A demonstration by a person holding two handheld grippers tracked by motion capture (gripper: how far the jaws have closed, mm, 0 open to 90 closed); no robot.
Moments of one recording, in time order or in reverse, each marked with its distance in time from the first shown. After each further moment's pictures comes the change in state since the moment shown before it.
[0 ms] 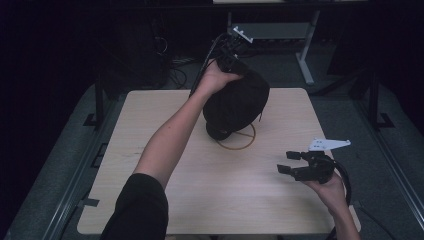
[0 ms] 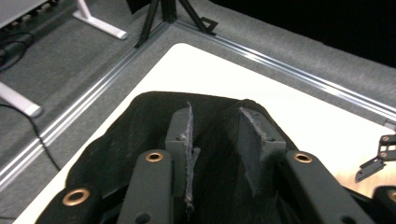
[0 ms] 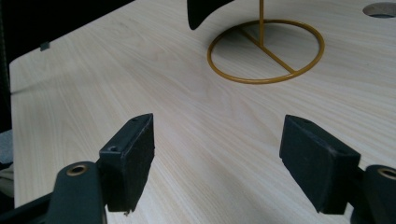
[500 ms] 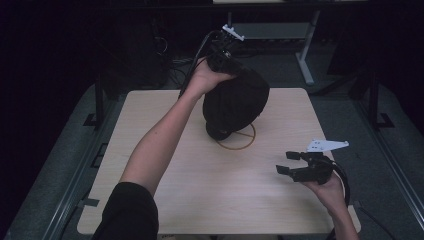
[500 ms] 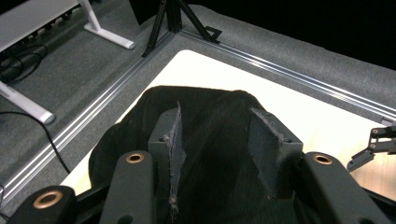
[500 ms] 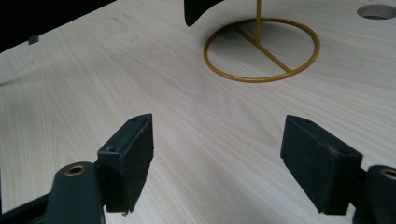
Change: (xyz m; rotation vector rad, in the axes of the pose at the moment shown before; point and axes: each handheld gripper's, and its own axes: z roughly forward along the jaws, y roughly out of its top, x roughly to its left) left arm -0.004 -0.012 -0.033 -0.047 0.014 0.005; right arm 0.005 0.000 0.002 0.007 -0.029 -0.027
